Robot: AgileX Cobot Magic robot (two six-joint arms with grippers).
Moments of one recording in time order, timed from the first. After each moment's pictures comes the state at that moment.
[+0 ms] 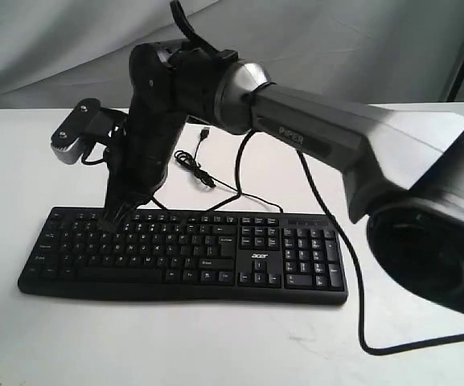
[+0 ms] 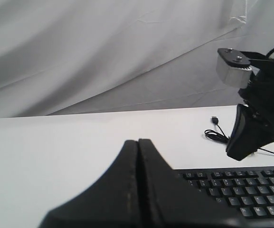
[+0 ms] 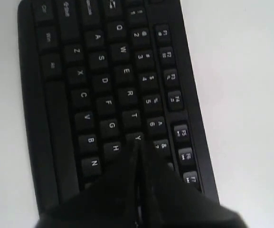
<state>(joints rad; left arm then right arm) 0.04 0.00 0.00 0.03 0.16 -0.02 0.93 2.40 -2.18 0.21 1.07 -0.61</state>
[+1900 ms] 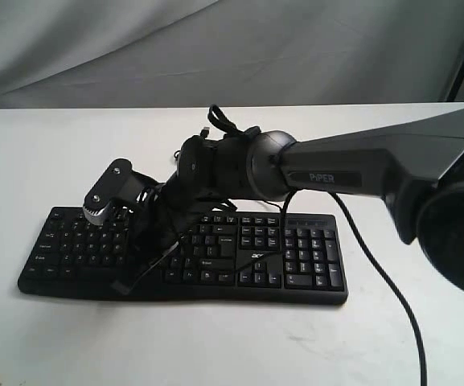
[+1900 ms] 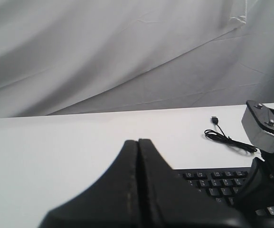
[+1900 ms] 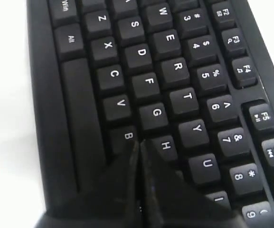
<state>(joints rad) 0.04 0.00 0.00 0.03 0.16 -0.02 0.93 2.28 -1.61 0.57 0.52 -0.91</state>
